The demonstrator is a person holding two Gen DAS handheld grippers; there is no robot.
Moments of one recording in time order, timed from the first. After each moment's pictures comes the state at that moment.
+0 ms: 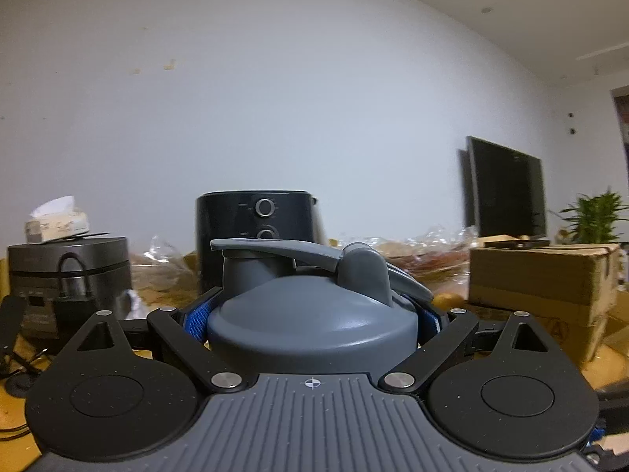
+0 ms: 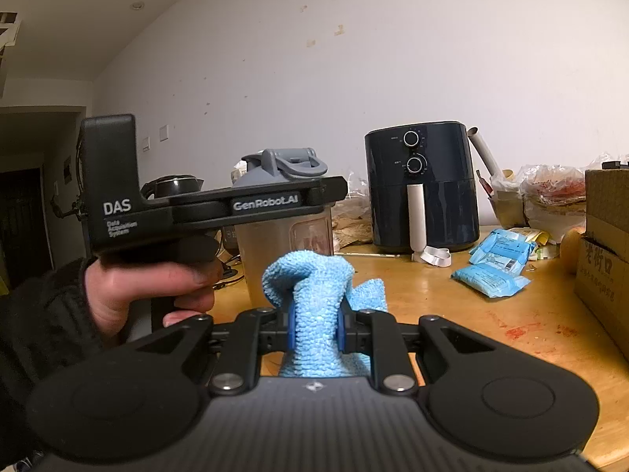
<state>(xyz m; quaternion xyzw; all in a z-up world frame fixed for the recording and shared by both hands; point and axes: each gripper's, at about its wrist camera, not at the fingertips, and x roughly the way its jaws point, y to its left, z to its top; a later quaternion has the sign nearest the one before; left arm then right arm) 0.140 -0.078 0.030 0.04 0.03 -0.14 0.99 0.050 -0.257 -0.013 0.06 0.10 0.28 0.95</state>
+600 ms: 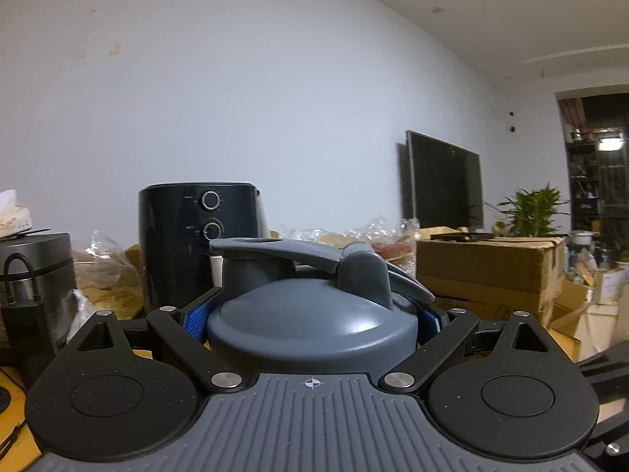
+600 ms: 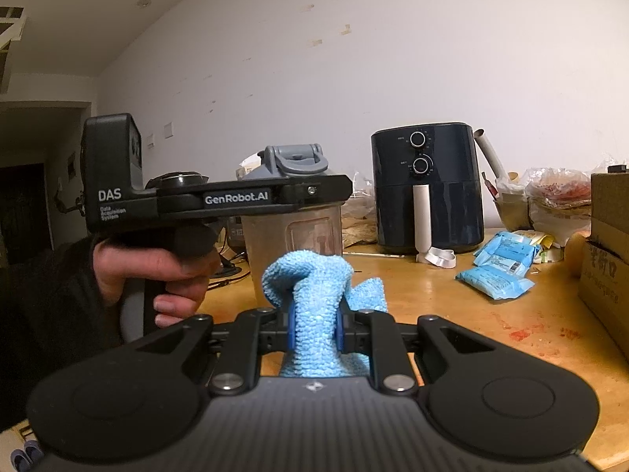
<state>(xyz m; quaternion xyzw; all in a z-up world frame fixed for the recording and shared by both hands) 0.153 -0.054 0.033 0.05 0.05 -0.25 0.97 0.052 -0.255 -0.014 0.05 0.10 0.29 0.95</state>
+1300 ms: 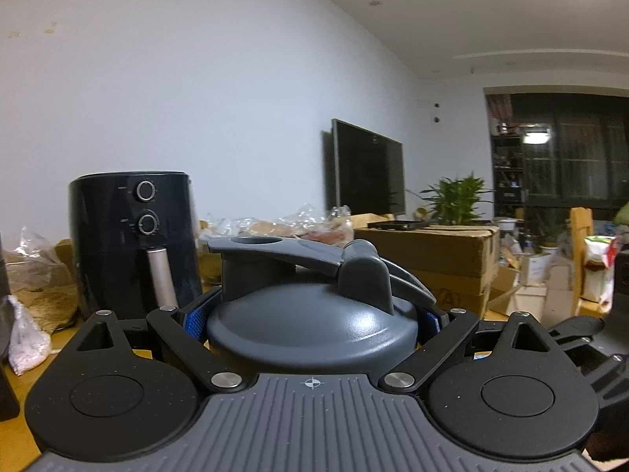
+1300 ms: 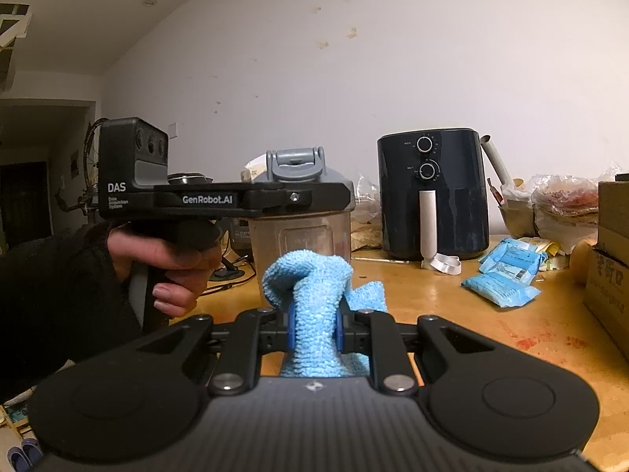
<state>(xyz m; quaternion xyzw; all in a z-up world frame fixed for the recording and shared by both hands) 0.176 -0.026 0.036 0.06 0.07 -0.39 0.92 0.054 -0.248 -0.011 0.05 0.09 0.29 0.95</state>
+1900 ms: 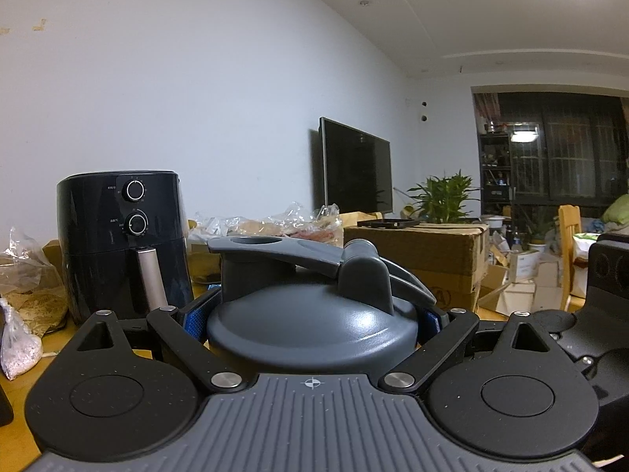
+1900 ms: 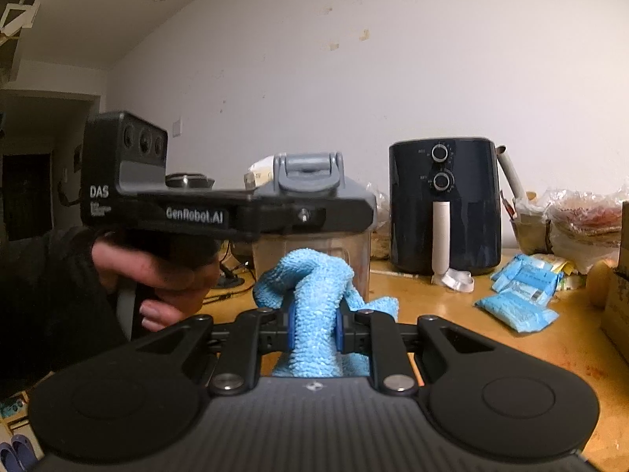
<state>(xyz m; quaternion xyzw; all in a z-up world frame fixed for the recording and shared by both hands) 0.180 -0.027 0.033 0.06 0.07 -0.40 0.91 0.078 -0.221 -0.004 0.03 0.07 0.30 0.95</state>
